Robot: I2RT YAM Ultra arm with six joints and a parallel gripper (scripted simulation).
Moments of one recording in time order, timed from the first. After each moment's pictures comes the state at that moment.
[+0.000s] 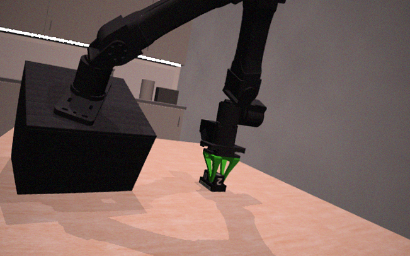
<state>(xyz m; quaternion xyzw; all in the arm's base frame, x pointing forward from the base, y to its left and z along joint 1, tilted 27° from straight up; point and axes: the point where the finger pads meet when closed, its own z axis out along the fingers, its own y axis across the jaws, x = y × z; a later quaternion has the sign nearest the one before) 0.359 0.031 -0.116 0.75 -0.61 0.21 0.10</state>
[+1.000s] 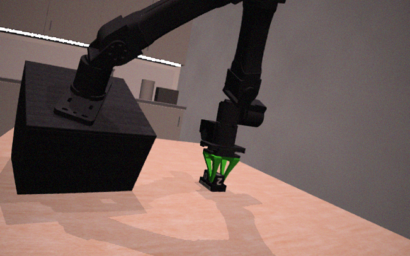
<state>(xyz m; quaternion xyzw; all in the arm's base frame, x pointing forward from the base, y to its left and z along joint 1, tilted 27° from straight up) 0.359 0.031 -0.116 0.75 -0.61 0.21 0.10</state>
